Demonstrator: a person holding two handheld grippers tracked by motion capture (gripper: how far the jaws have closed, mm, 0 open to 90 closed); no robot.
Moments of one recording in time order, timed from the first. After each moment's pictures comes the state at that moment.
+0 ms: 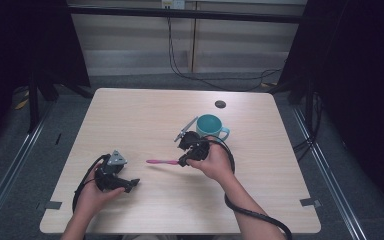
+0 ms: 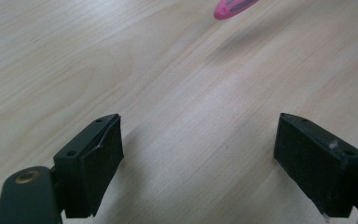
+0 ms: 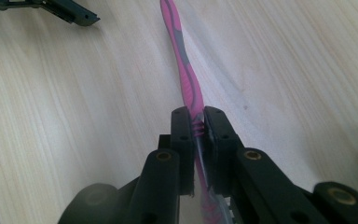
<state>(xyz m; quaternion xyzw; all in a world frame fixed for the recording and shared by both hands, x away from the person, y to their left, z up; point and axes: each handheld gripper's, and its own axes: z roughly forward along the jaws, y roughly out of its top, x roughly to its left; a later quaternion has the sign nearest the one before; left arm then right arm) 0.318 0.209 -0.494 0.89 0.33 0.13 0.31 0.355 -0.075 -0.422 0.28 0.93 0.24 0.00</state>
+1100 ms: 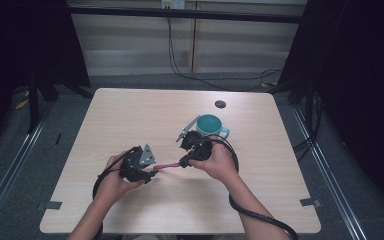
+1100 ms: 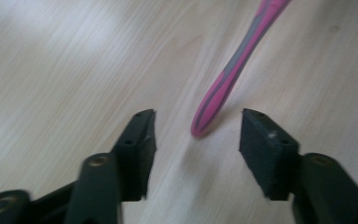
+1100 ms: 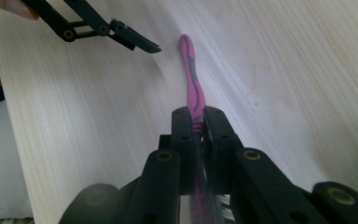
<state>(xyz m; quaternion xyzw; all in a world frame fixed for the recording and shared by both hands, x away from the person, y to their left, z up) 0.325 0.134 -0.463 0.93 0.16 0.18 0.27 0.347 -0.080 -0.407 0.26 0.93 0.25 -0.01</state>
